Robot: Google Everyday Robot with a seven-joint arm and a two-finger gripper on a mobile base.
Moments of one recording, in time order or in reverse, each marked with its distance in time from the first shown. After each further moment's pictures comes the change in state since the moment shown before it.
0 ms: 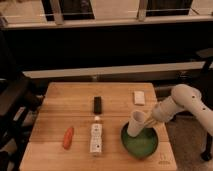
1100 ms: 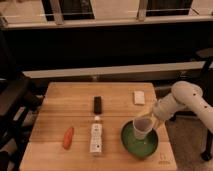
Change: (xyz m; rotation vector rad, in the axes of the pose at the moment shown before) arm -0.006 -0.015 -0.023 -0.009 0.040 -0.064
